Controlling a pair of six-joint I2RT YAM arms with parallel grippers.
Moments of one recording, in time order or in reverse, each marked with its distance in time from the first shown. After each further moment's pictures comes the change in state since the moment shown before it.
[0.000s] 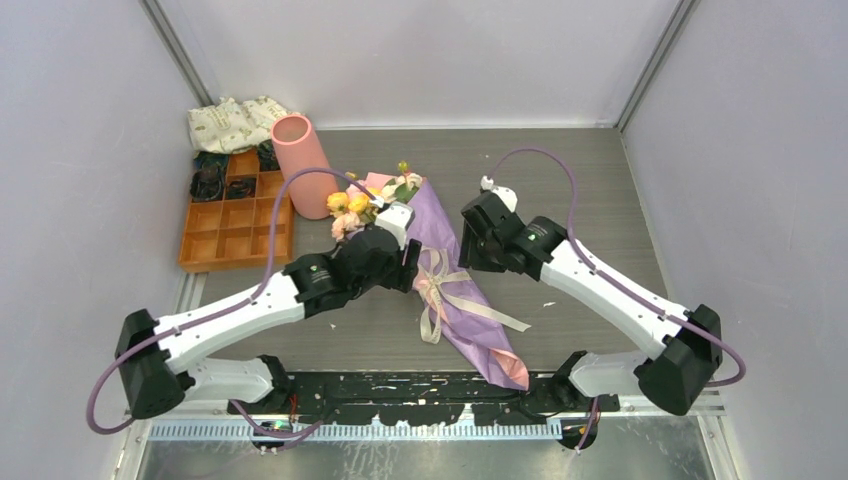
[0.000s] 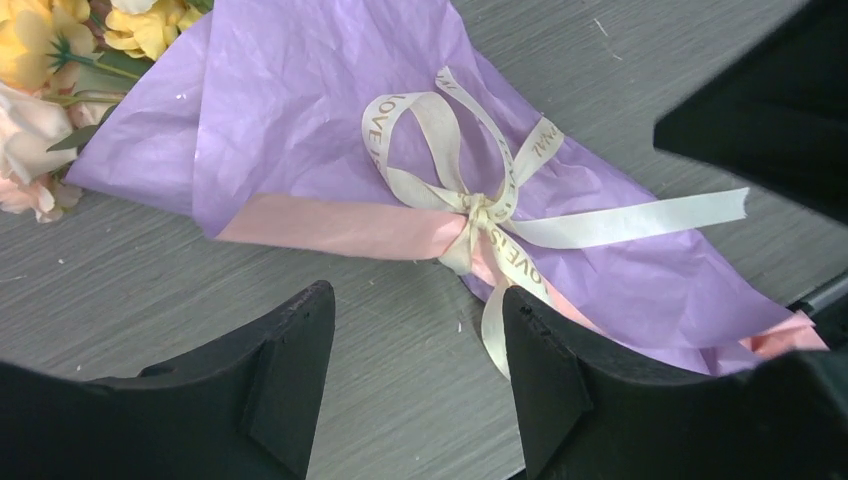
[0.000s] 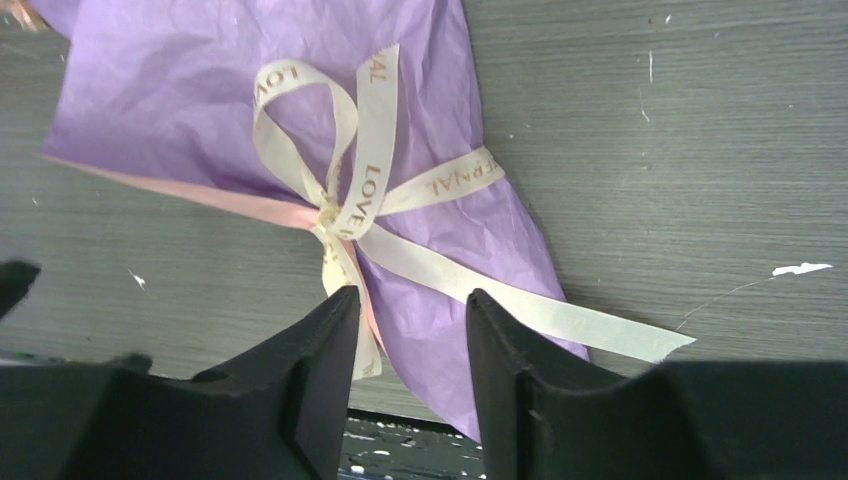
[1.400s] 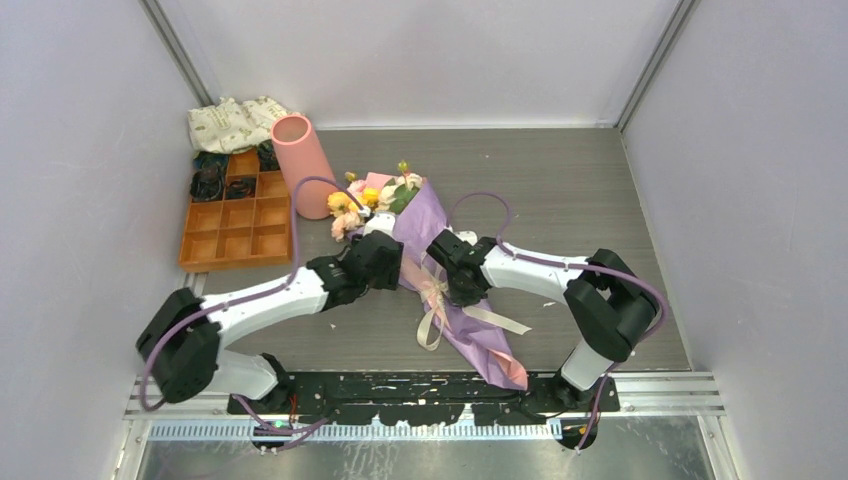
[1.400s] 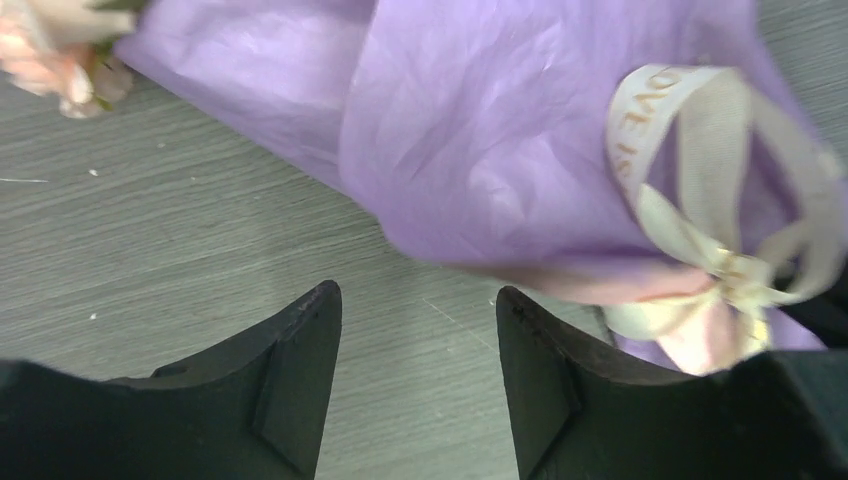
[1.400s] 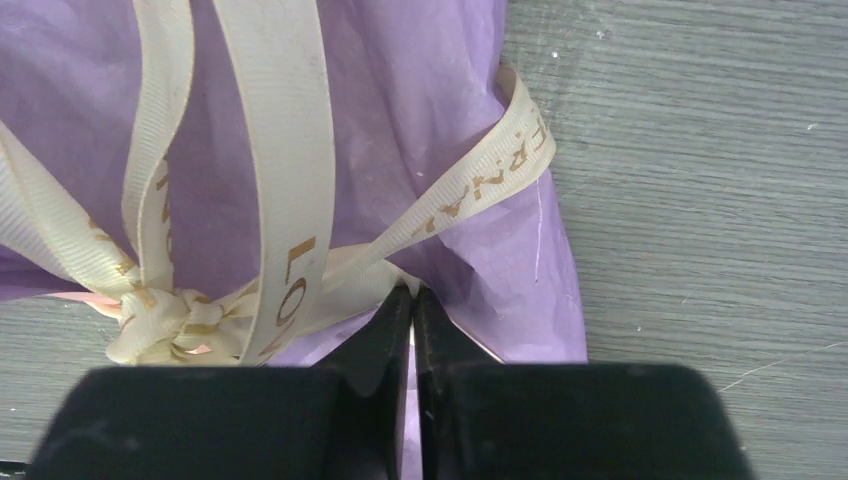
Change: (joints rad) left arm 0.145 0.223 -0.184 0.188 -0.077 -0.075; right arm 0.077 0.333 -0.203 0.190 -0.056 -0.087
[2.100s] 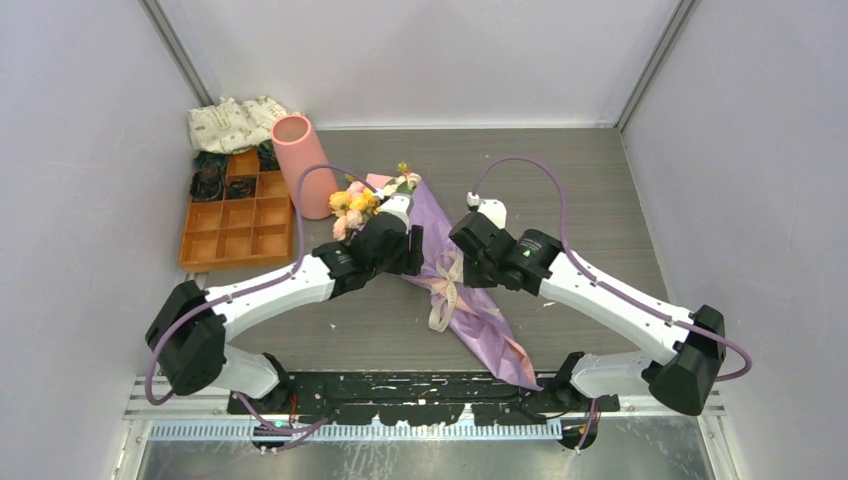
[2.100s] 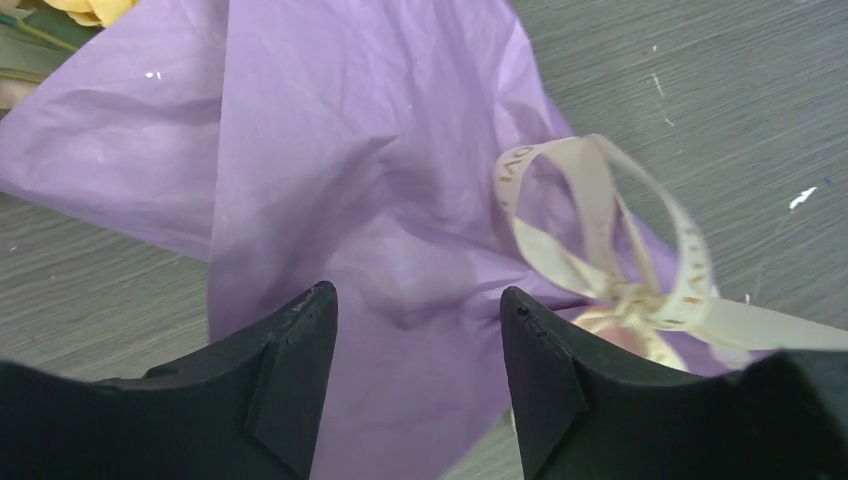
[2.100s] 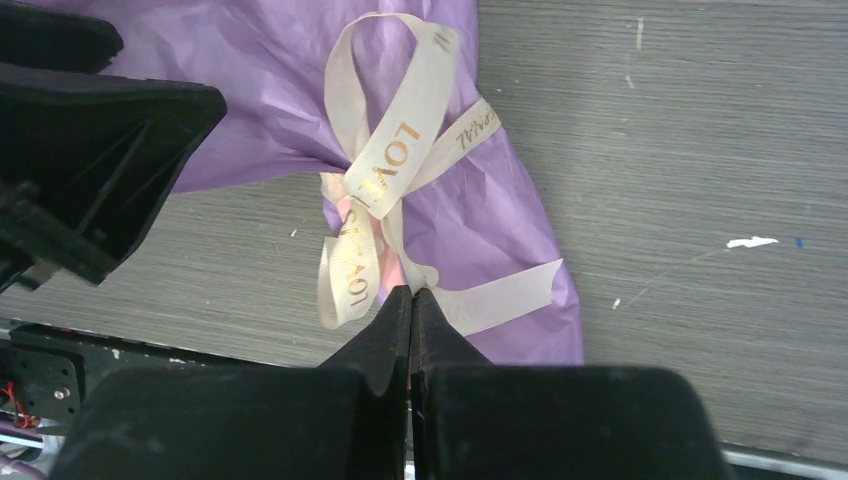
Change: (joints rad) left arm 0.000 -0.018 0.138 0.034 0.173 -0.027; right arm 0.062 -0.372 0.166 -0.247 0.136 0.065
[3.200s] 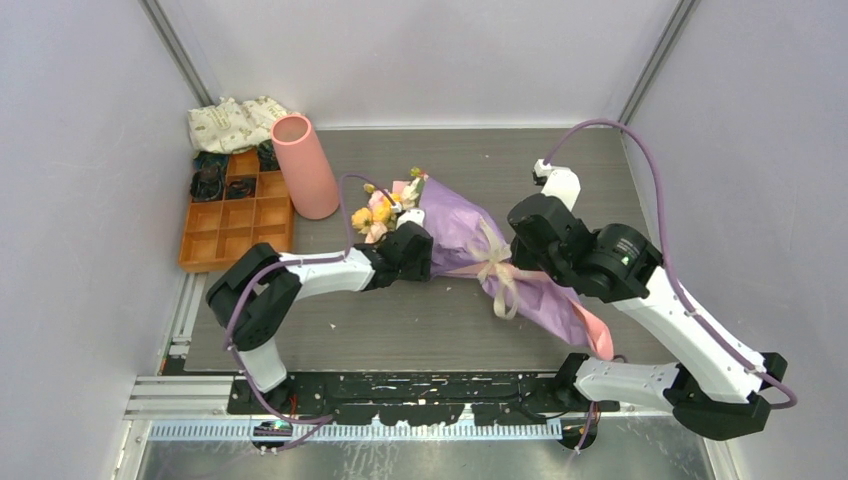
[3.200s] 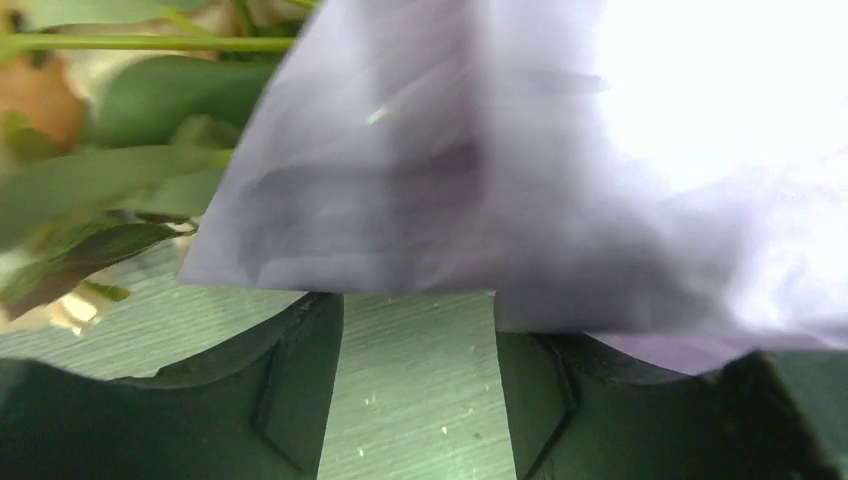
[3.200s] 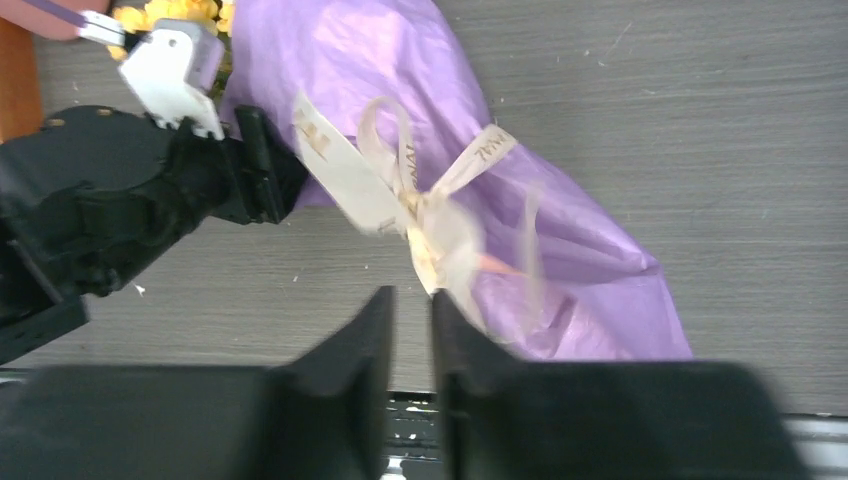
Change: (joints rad) left arm 0.014 0.374 0.032 0.150 -0.041 -0.053; right arm 0.000 -0.190 0.358 -0.362 0.225 0.016
